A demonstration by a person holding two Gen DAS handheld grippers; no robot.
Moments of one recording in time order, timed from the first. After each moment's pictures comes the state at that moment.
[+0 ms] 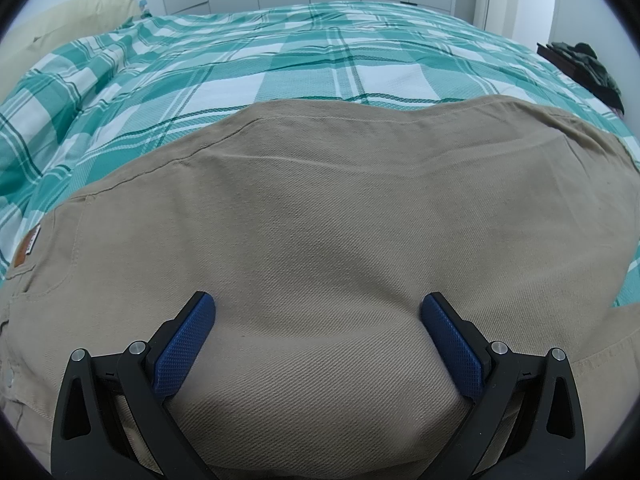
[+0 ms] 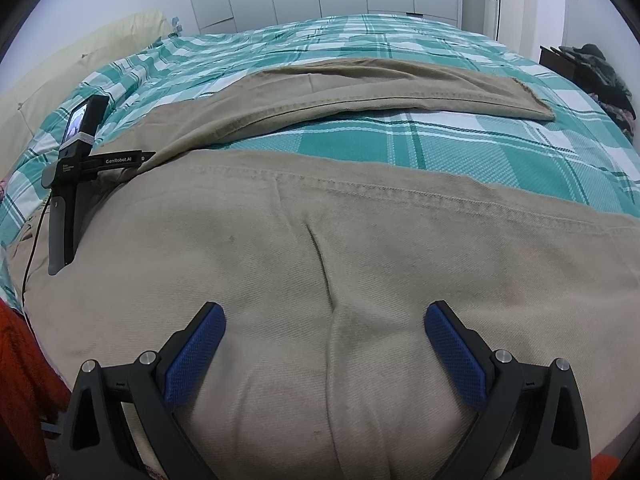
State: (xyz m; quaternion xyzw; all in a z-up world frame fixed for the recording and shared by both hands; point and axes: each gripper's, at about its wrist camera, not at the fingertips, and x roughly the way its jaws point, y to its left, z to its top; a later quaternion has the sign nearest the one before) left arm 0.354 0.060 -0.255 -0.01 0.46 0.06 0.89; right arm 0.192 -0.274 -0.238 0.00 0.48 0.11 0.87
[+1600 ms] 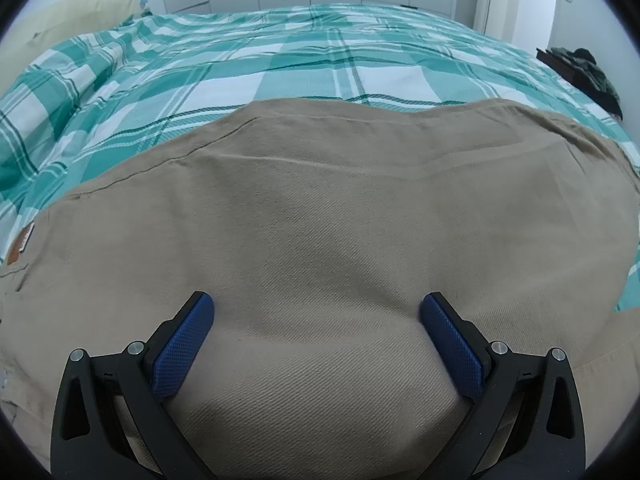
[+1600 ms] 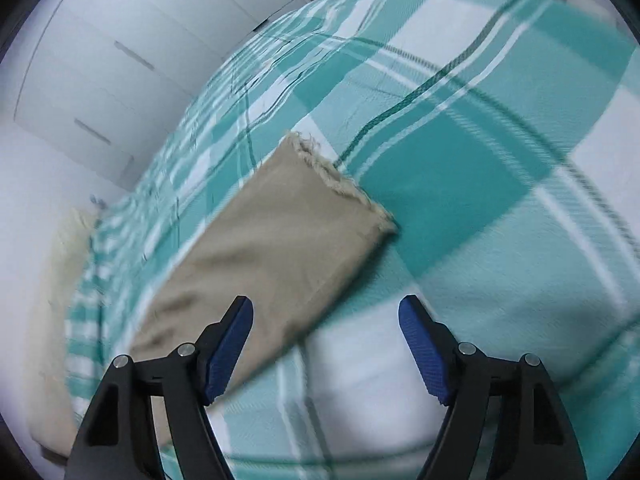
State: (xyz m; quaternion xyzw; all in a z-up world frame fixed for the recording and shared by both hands) left arm 0.355 0.062 -0.258 -0.01 0.45 0.05 0.89; right arm 0.461 -0.584 -0.249 0.35 0.47 0.02 0.81
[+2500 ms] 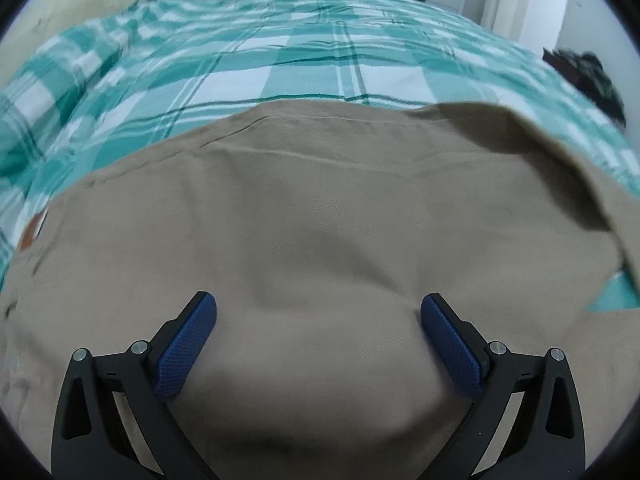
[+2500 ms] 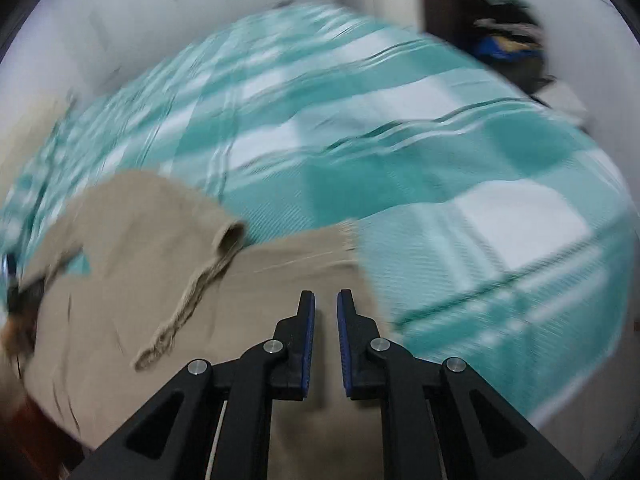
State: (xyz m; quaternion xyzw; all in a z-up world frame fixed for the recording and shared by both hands) left arm 0.340 0.063 -0.234 -0.05 0.48 0.05 0.87; right arm 0.229 -0.588 -0.179 0.10 0.49 -0.04 0.86
